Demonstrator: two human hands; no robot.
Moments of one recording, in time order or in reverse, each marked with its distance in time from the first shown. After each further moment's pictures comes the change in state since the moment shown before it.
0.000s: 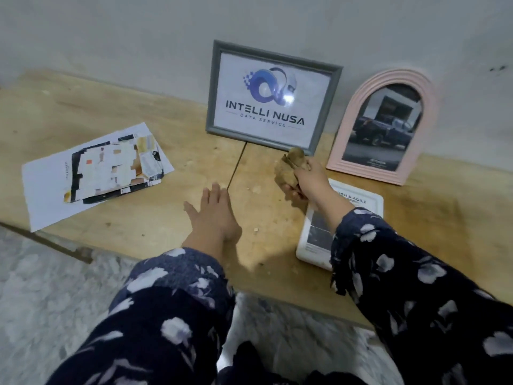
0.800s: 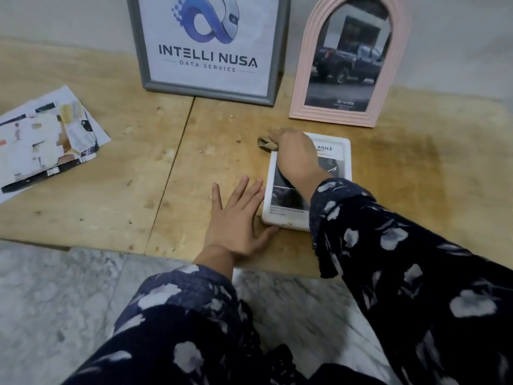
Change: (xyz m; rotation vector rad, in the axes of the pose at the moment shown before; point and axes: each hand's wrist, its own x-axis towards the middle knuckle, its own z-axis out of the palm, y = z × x) left_hand -0.042 0.080 0.092 0.049 0.275 0.589; right_hand 0.037 0.067 -0.052 -1.172 0.161 -0.496
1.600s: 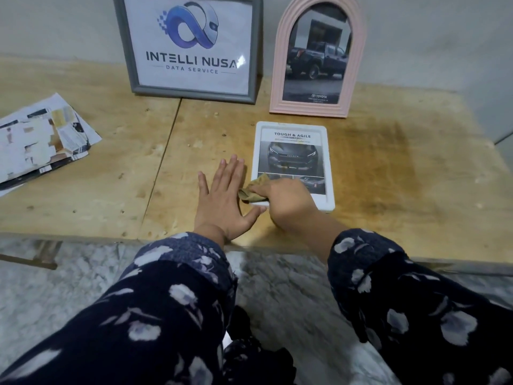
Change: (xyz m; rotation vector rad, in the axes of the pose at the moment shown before) left_hand -0.007 0.001 0.004 0.041 0.066 -0.064; right_hand -0.141 -0.019 -0.030 -0.107 -0.302 -0.200
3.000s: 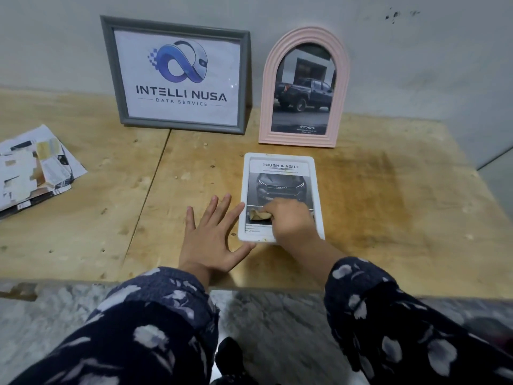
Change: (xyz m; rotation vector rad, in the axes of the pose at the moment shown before) left_hand 0.005 -0.004 0.001 -0.055 -0.040 0.028; right_hand 0.020 0.038 0.010 0.184 0.149 0.165
